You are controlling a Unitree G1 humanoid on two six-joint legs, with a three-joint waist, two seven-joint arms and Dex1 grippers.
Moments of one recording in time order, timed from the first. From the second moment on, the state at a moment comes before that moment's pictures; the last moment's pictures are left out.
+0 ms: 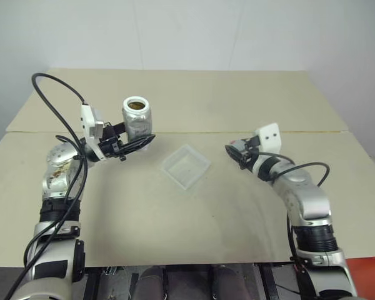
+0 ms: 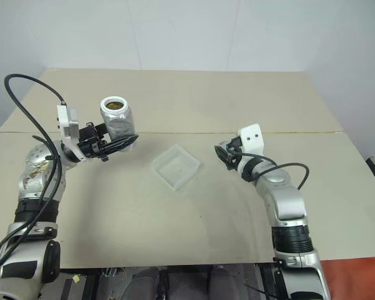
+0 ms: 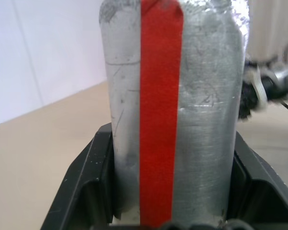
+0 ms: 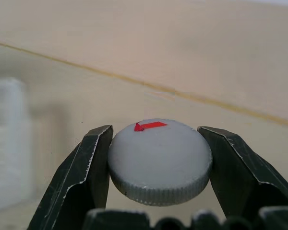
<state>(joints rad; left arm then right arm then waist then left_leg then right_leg) -0.66 0.54 0.17 0.41 -0.49 0.02 -1.24 -0.44 -0.31 -0.02 -0.03 0.19 0.59 0.28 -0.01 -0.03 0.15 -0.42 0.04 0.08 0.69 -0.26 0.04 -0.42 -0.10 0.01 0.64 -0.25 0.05</state>
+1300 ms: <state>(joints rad) -1.45 0.68 -0.68 0.94 1.15 -0.99 0.07 -0.58 -0.85 0.08 -0.29 0.61 0.88 1.07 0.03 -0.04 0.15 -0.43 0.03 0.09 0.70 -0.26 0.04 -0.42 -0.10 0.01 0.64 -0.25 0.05</state>
